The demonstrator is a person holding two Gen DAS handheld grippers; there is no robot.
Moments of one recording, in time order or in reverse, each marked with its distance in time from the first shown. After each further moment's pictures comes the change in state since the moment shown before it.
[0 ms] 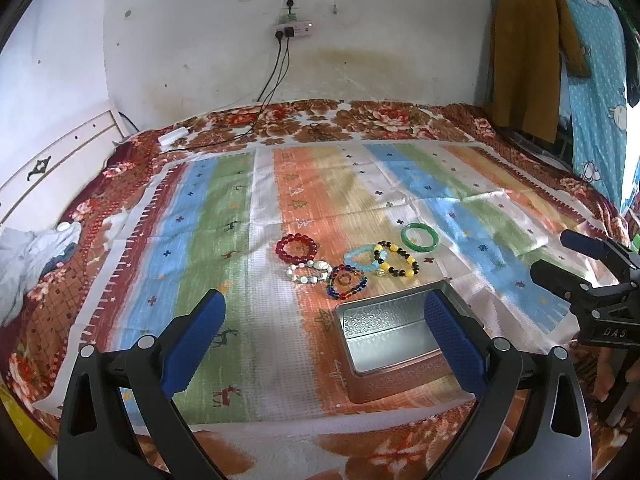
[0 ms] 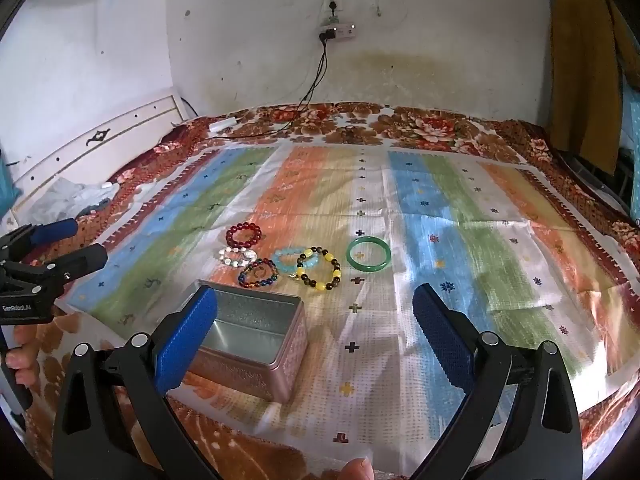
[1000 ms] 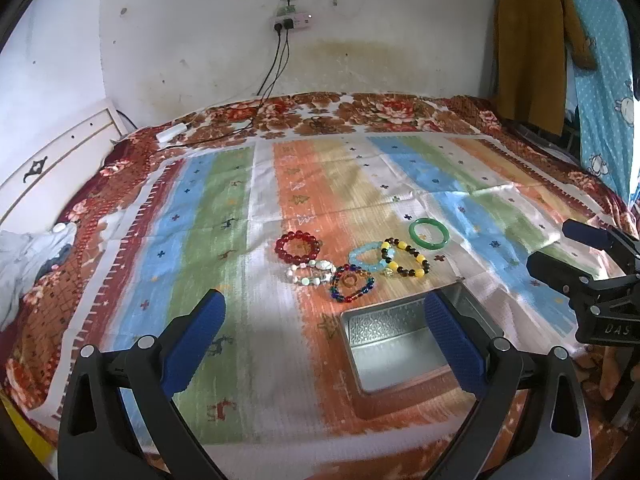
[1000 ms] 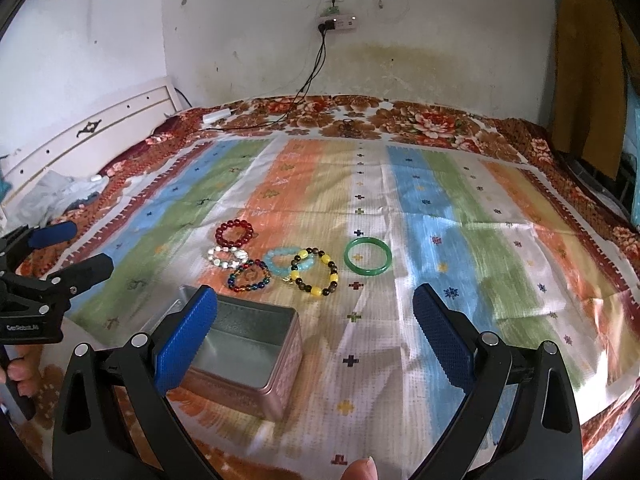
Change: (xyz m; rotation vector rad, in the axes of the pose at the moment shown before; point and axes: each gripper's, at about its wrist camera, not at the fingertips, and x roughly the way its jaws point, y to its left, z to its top) left arm 0.033 -0.003 0.001 0.016 0.018 0.014; right arm 0.034 0.007 0.004 -0.029 0.028 -0.029
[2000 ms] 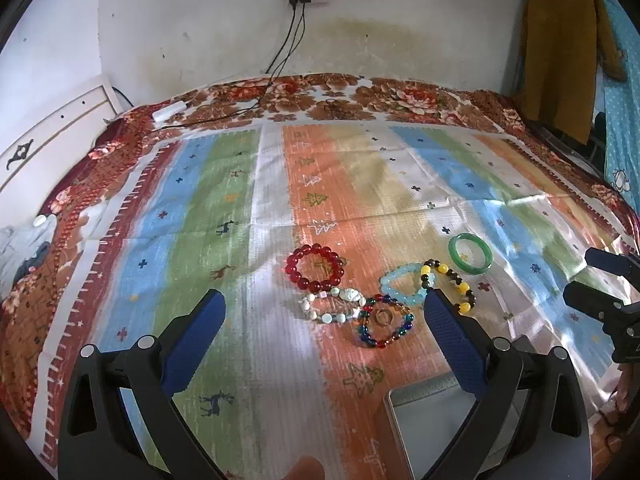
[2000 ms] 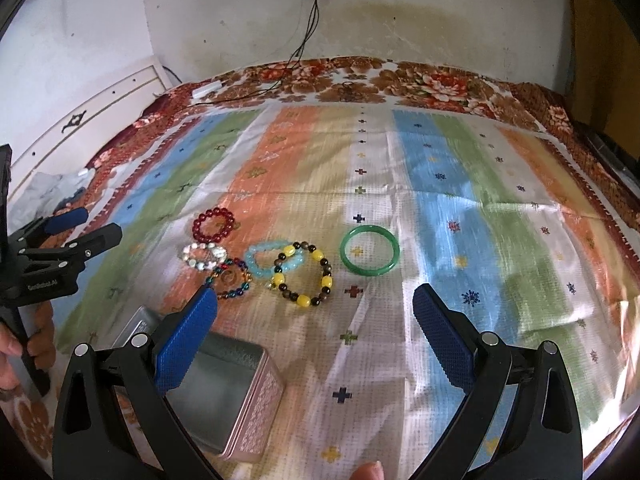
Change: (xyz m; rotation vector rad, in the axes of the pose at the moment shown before) left arm 0.090 0.036 0.037 -0.054 0.068 0.000; right arm 0.073 -0.023 0.026 0.045 0.135 0.040
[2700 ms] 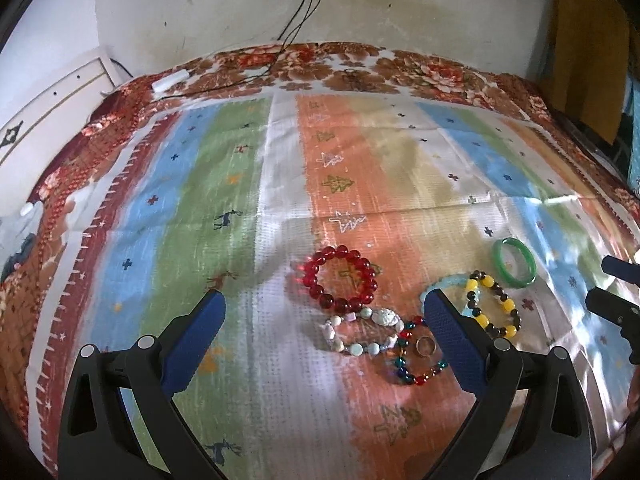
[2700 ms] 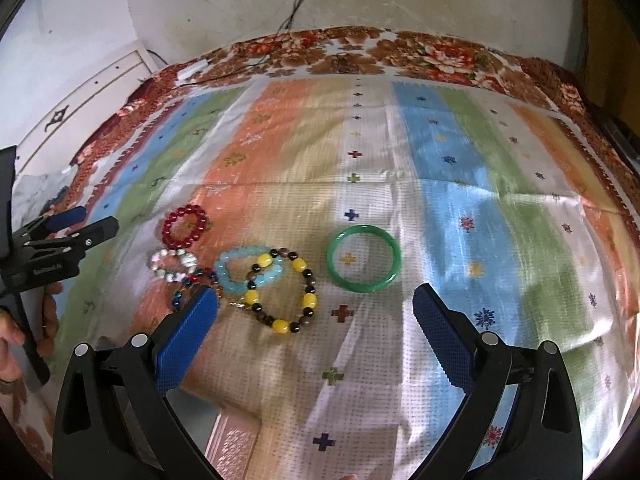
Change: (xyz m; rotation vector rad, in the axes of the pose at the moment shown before) left arm 0.073 0.024 0.023 -0.041 0.115 0.016; right arm 0.060 -0.020 0.026 0.025 0.109 0.001
